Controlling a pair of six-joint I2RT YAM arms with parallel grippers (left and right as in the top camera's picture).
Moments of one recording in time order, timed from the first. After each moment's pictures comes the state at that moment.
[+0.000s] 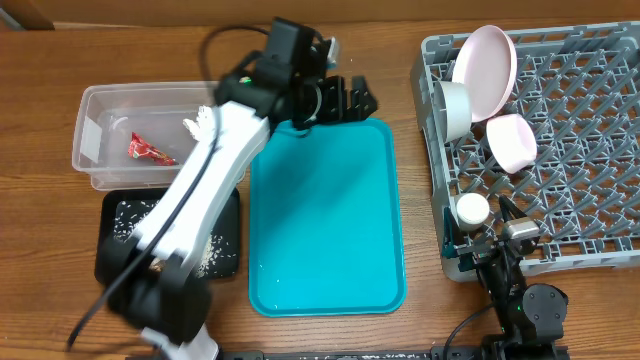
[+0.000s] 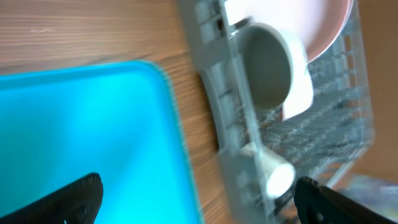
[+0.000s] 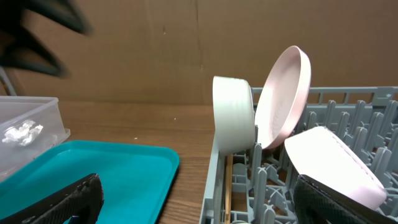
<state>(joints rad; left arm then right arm) -0.40 1.77 1.74 -0.93 0.40 -0.44 0.05 0.01 0.02 -0.02 -0.17 0.06</state>
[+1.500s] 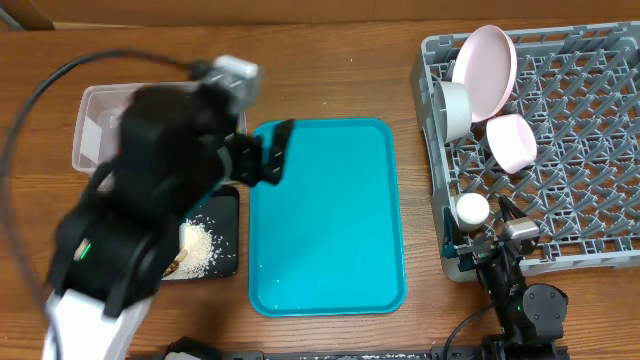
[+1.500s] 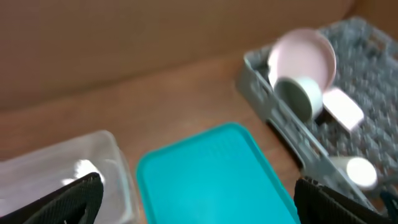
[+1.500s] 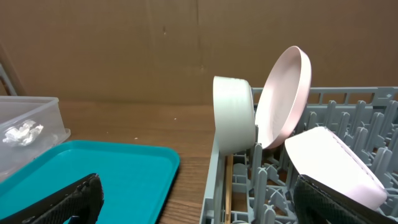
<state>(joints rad) -0.35 1.14 1.57 -0.92 0.05 -0.05 0.05 0.01 0.02 -0.02 -0.17 0.06</state>
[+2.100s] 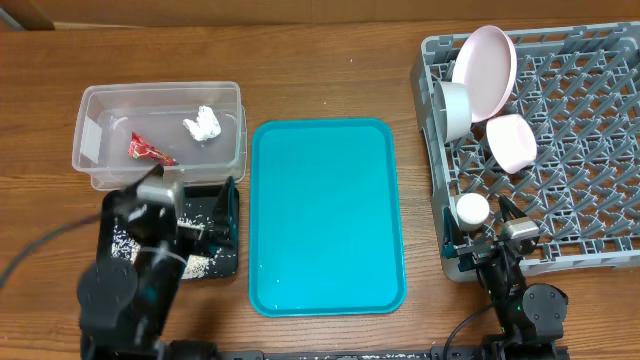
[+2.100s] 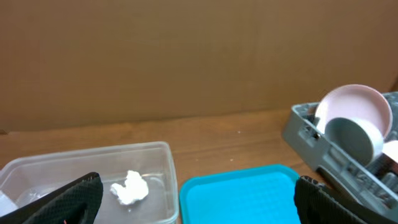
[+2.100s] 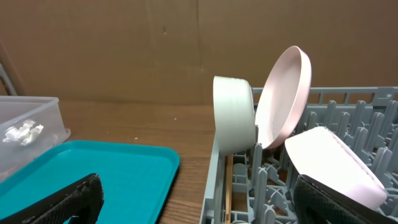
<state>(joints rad) -0.08 0.46 0.73 -0.39 0.13 -0.05 0.05 0.01 0.02 -0.02 -0.17 0.06</state>
